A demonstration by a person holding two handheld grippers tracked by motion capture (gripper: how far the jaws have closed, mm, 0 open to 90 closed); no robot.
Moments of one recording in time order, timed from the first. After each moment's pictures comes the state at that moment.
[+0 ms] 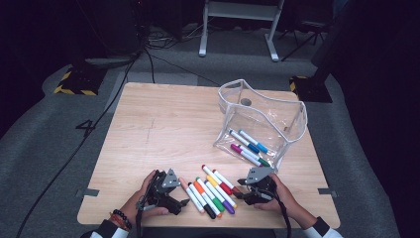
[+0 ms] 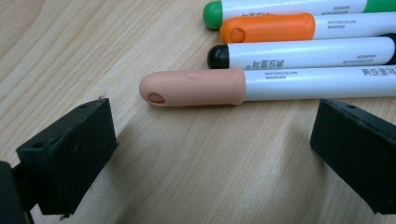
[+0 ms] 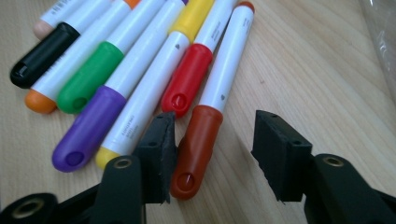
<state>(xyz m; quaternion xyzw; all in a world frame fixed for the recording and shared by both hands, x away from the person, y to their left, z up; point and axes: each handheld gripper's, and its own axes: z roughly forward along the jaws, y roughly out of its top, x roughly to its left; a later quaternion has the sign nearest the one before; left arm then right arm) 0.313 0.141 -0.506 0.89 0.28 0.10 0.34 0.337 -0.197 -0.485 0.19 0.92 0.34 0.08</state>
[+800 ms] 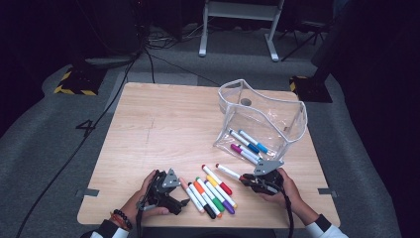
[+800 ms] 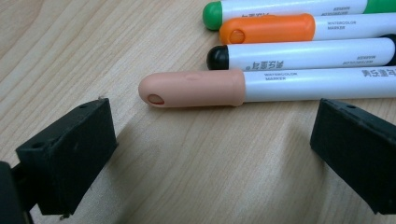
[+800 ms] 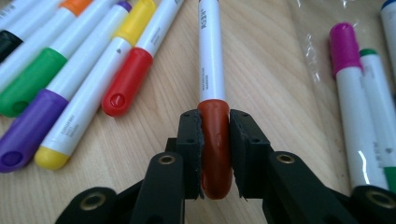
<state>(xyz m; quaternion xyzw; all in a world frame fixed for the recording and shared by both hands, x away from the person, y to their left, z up) 0.314 0.141 -0.505 0.89 0.28 0.10 0.34 0.353 -0.217 -0.476 0.21 0.91 0.34 0.12</state>
